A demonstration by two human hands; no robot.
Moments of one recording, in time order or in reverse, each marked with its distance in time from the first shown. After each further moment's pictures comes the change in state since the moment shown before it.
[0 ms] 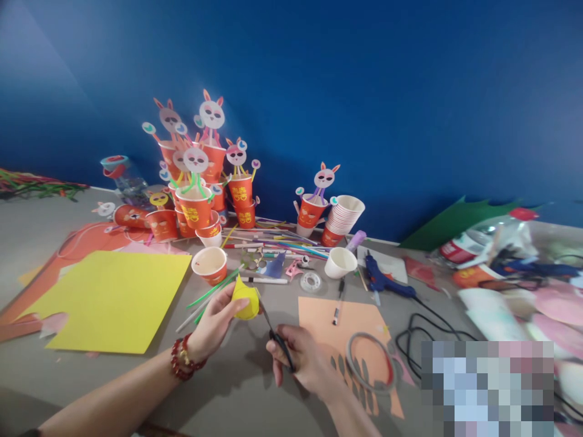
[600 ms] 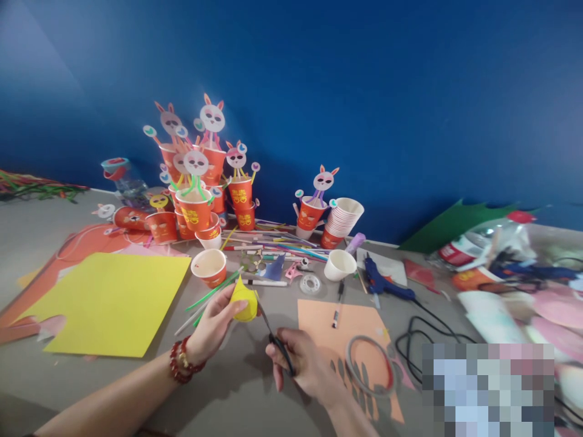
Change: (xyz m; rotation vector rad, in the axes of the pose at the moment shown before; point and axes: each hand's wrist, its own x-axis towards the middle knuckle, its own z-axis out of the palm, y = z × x) left_hand 0.001 -0.001 -0.002 -0.012 -0.030 0.020; right_hand 0.000 0.011 -0.003 -0.017 -0.030 -0.050
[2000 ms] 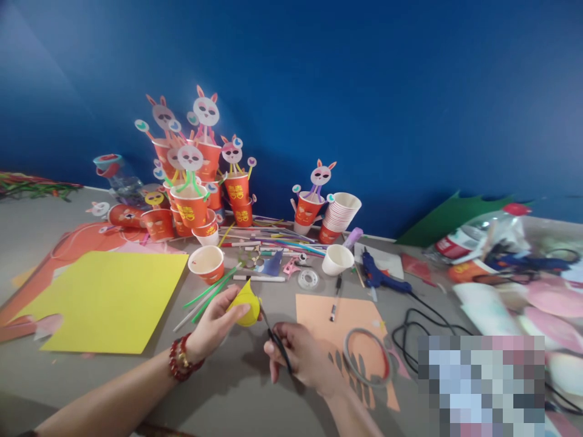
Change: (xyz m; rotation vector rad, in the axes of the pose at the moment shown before) left_hand -0.003 -0.001 -0.001 0.162 -0.104 -0.036; right_hand -0.001 -0.007 -0.001 0.048 -0.026 0.057
